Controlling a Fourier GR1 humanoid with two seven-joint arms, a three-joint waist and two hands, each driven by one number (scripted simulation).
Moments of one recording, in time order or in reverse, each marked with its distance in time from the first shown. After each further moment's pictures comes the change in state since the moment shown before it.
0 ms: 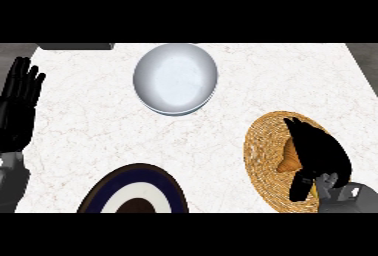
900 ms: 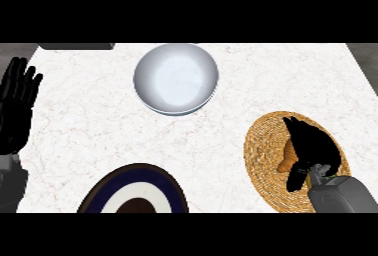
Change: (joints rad) left arm 0.009 -0.060 0.079 -0.044 -0.065 -0.072 0.046; right arm 0.006 0.092 -0.098 0.192 0.185 -0.028 -0.214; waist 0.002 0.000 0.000
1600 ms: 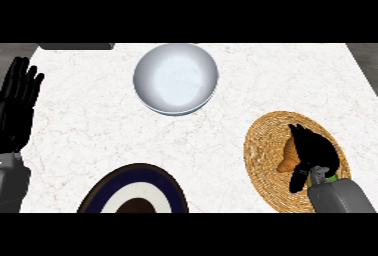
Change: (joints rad) left arm -0.015 -0.033 0.036 0.016 -0.045 -0.037 0.002; right arm 0.029 0.044 -0.074 0.157 0.103 -0.067 -0.089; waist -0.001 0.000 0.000
